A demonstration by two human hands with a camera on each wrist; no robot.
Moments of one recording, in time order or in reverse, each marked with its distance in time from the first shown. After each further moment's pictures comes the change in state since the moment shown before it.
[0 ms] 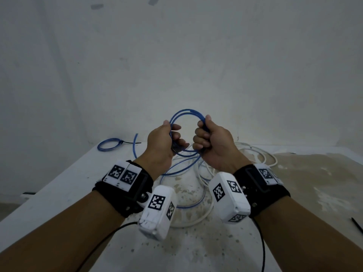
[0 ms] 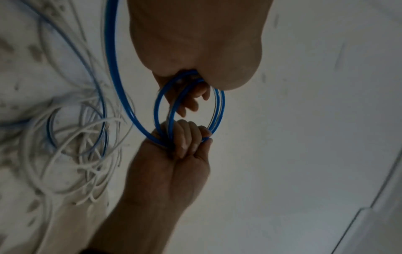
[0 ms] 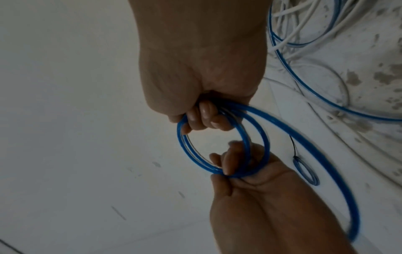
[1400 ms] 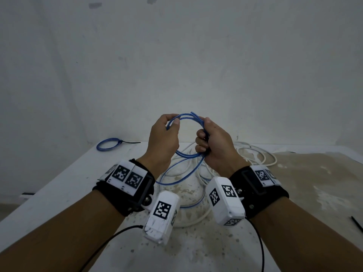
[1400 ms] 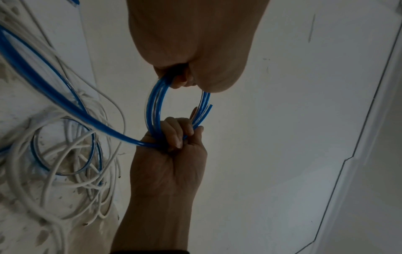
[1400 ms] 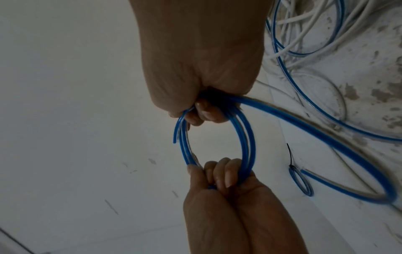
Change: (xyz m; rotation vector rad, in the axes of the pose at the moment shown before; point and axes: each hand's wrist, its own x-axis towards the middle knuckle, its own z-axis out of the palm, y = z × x) left_hand 0.011 -0.007 -0.001 0.409 0.015 0.329; right_hand 0.001 0.007 -0.004 -0.131 0.113 -0.121
